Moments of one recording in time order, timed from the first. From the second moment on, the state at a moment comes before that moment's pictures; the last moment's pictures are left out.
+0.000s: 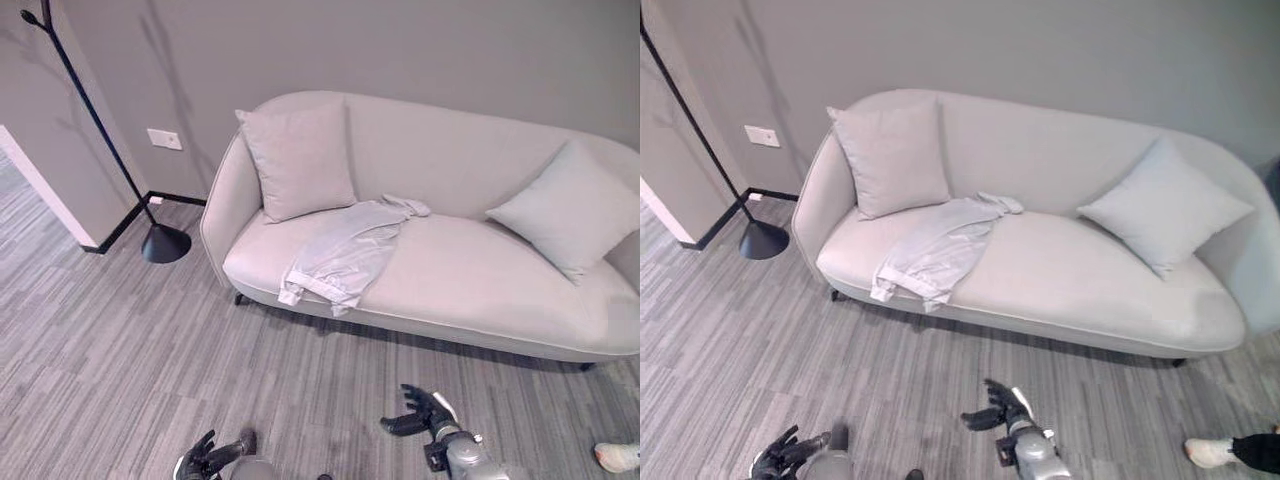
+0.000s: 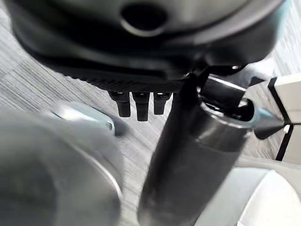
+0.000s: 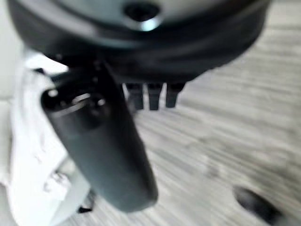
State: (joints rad) left arm 0.01 0.18 0.00 1.24 -0.60 -0.22 0.05; right arm -0.10 -0.32 0.34 0.88 0.22 -0.06 -0.10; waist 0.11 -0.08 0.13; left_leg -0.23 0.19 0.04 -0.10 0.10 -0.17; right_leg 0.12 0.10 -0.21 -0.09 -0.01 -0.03
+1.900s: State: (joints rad) left arm -0.05 0.18 -0.30 1.13 -0.34 -0.28 0.18; right arm -0.21 -0.36 0.35 0.62 -0.15 -0.06 -0.47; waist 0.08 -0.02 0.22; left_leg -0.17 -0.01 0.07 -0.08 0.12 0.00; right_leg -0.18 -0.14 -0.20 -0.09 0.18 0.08
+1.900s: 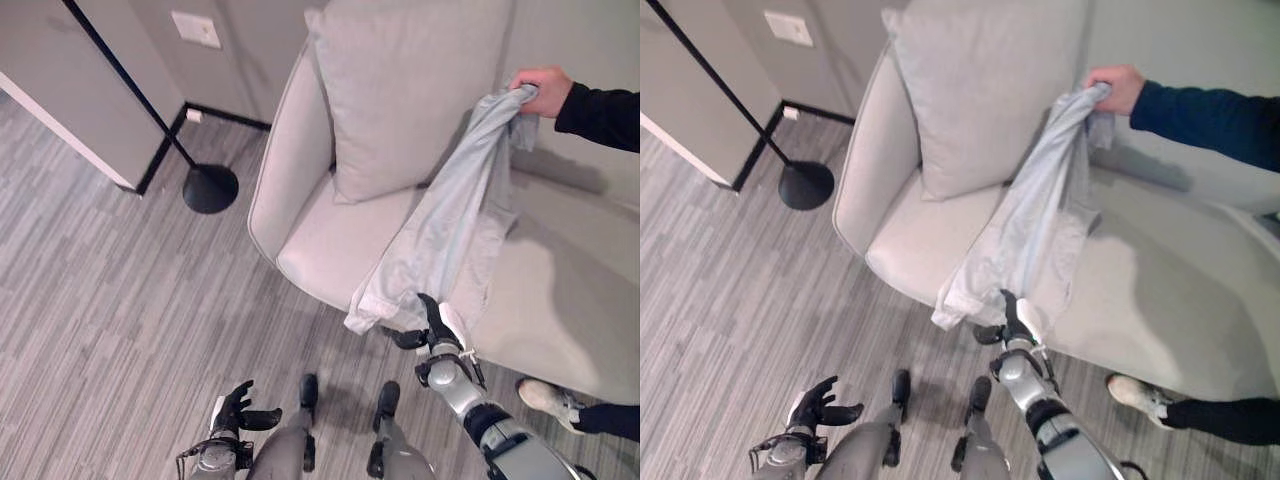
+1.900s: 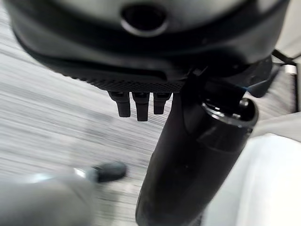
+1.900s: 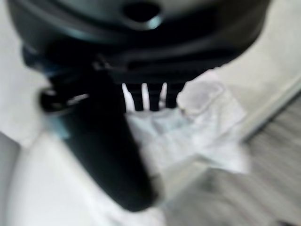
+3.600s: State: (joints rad) left arm -0.08 0.19 -0.23 1.25 -0.31 -0.19 0.16; right arm 0.03 -0.36 0.29 0.38 -0.23 -0.01 -0.41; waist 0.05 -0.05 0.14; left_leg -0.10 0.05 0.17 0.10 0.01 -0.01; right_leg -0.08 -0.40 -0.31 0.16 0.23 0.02
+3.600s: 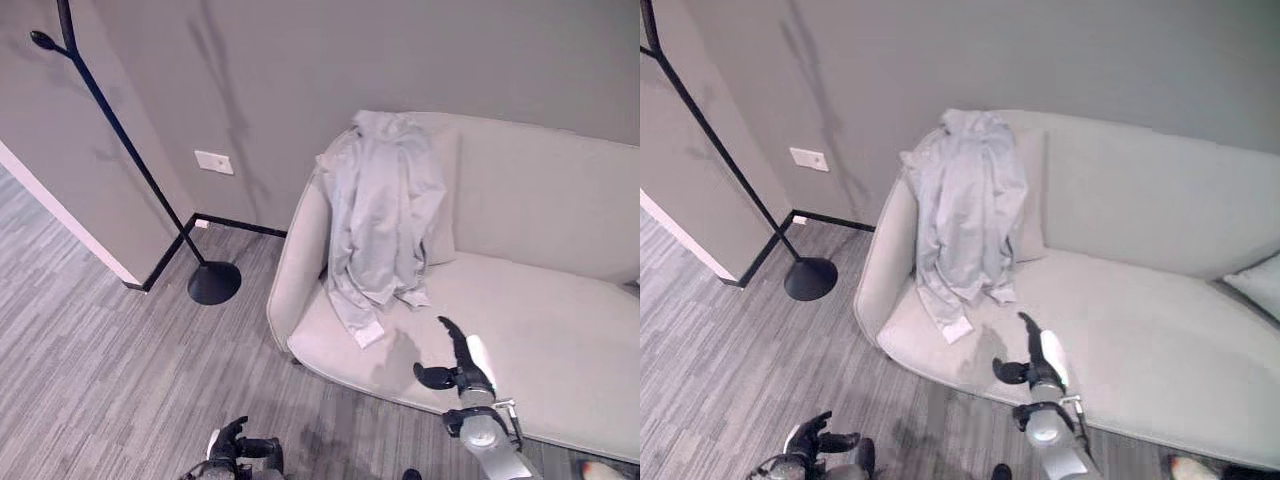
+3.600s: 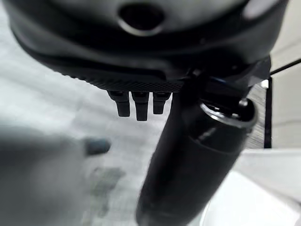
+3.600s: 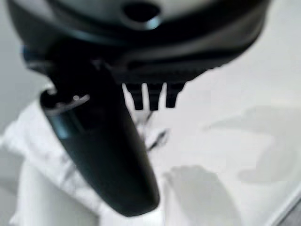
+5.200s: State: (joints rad) left arm -0.03 0.19 -0.44 1.09 -0.19 -0.24 0.21; right arm -0.46 -0.42 0.26 0.83 0.01 -0.07 -0.55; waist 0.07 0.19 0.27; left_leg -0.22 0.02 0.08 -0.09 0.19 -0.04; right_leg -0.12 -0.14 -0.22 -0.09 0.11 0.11
